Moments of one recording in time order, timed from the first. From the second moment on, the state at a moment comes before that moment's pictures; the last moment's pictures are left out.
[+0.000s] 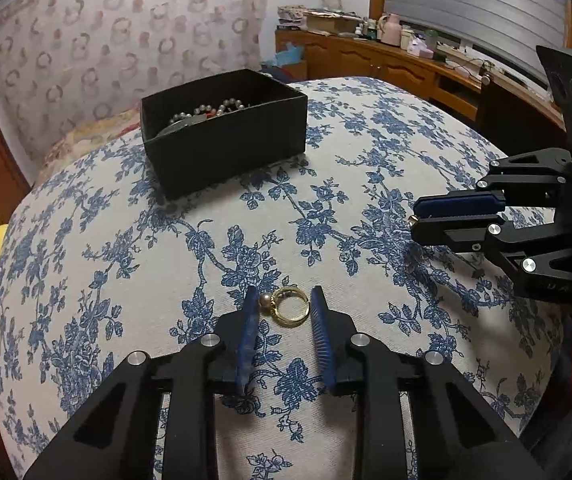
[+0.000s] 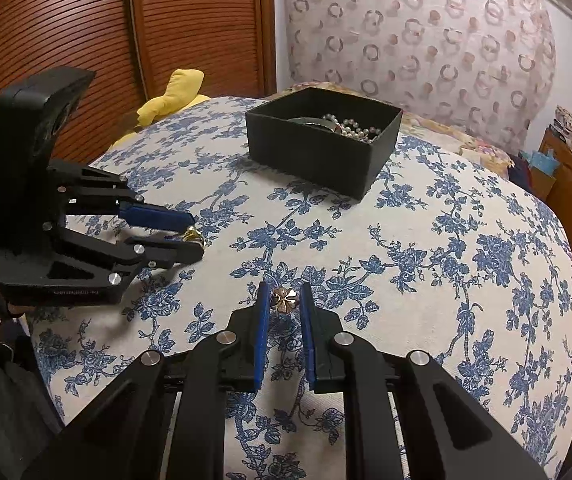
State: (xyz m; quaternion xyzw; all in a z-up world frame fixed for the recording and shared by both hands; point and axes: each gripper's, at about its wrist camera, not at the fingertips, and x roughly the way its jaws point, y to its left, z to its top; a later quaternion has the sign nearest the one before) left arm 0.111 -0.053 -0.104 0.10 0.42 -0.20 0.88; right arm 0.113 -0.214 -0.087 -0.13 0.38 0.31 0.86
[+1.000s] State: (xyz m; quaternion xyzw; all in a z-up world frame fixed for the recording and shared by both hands) left arm 0.183 -0.019 -0.050 0.04 0.35 -0.14 0.93; right arm 0.232 -0.177 -0.041 -0.08 0.32 0.30 0.89
